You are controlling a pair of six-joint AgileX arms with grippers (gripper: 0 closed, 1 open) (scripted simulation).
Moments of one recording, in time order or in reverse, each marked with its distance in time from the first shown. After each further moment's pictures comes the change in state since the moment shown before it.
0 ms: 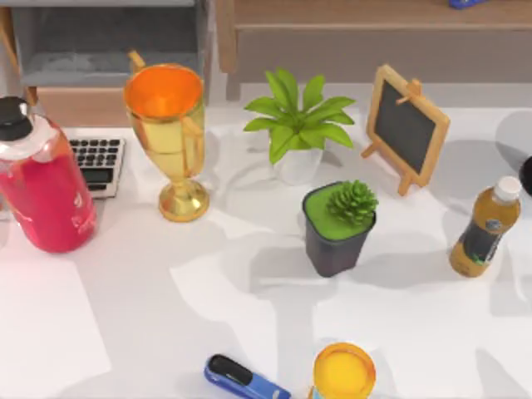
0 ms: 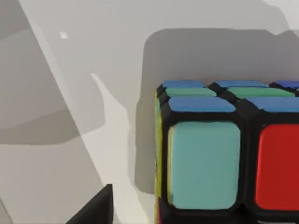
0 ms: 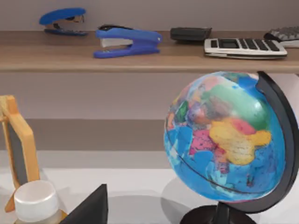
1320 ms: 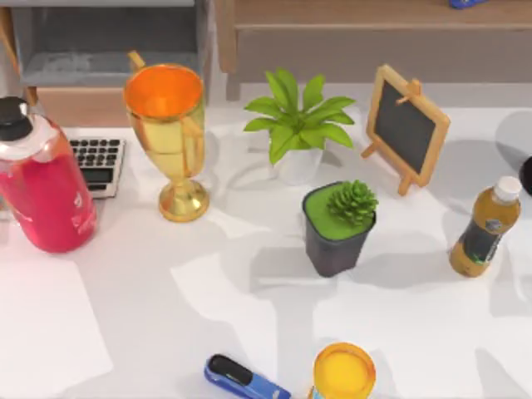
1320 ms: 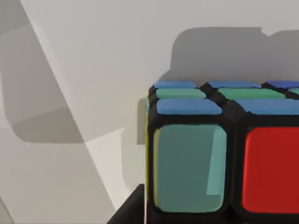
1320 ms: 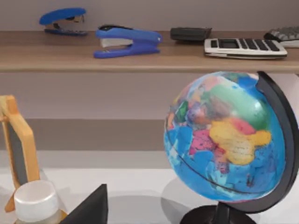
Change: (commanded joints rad) left arm 0.002 -0.006 -0.010 0.001 -0.009 -0.006; right arm 0.000 0.000 0.000 0.000 0.000 0.000
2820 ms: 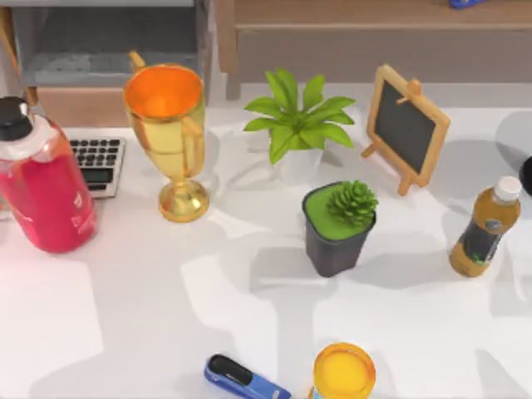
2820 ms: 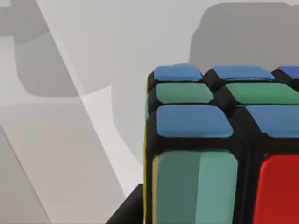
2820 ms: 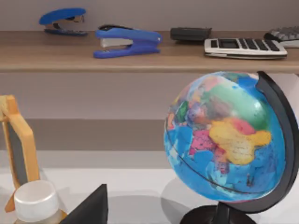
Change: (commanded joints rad) left arm -0.001 0.069 0.274 -0.197 0.002 0.009; right arm 0.000 0.000 0.000 0.000 0.000 0.000
